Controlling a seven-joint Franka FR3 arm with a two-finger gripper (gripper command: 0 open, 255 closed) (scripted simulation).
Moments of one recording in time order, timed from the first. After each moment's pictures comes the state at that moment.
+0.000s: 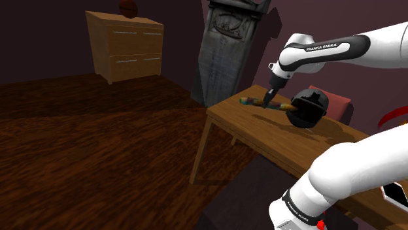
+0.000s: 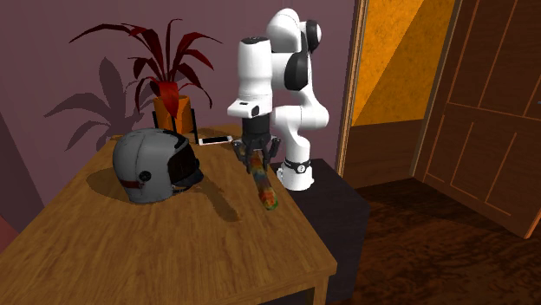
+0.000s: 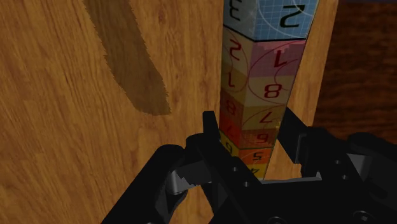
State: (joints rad) arm -0.21 -0.43 -0.39 -2.45 -0.18 2.07 -0.59
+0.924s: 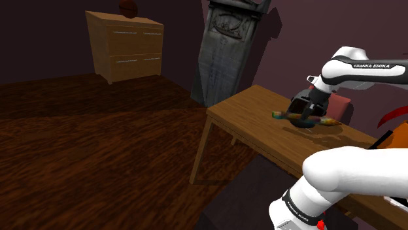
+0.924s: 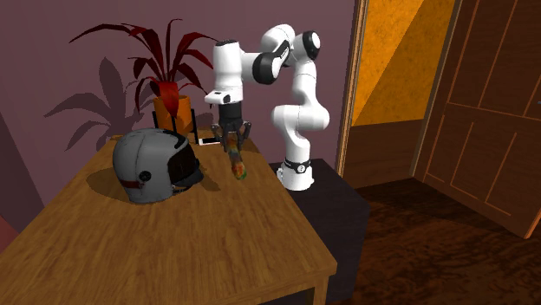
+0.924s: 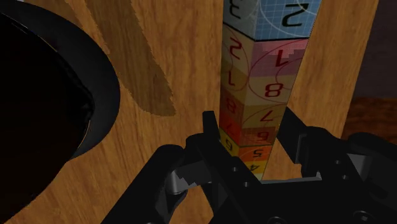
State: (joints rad) arm -0.45 -0.76 -0.55 -2.63 -0.39 1.95 -0.84
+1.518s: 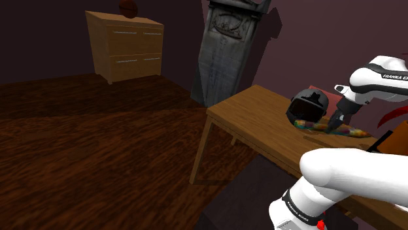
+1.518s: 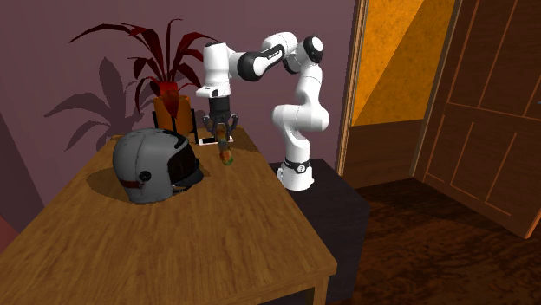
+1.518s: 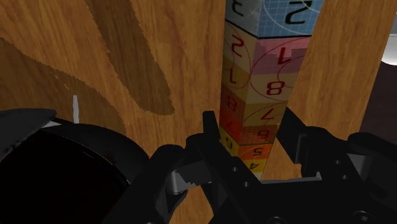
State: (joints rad) arm -0.60 -0.87 -0.70 -2.62 -0.52 1.86 -1.05
